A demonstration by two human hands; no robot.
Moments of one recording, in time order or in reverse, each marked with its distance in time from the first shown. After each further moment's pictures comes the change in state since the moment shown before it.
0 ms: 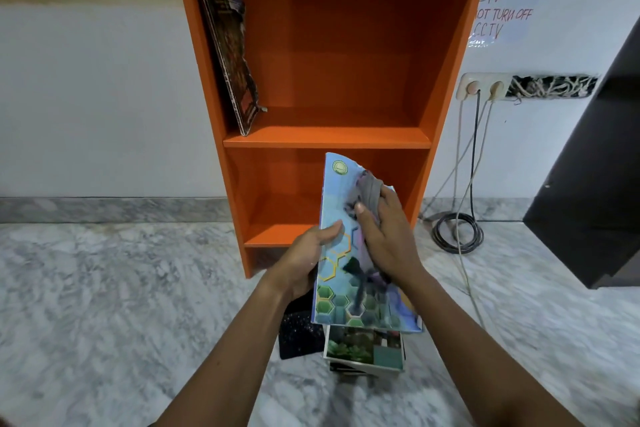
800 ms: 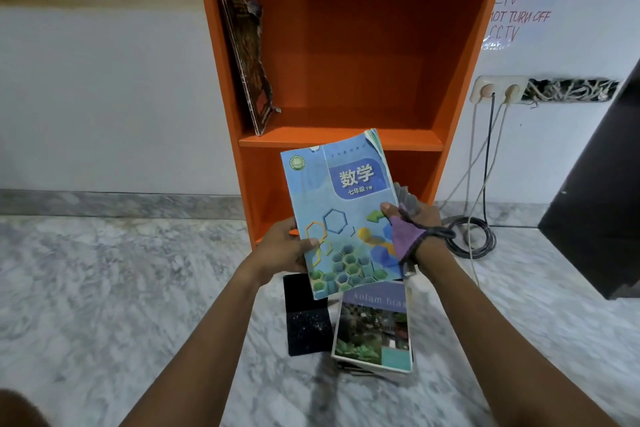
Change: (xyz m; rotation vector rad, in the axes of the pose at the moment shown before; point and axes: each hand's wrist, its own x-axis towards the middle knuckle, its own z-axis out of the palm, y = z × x) left_hand -0.011 0.013 -0.060 0.494 0.122 0.122; right_hand 0.032 0.013 -0.017 0.416 -0.041 0.754
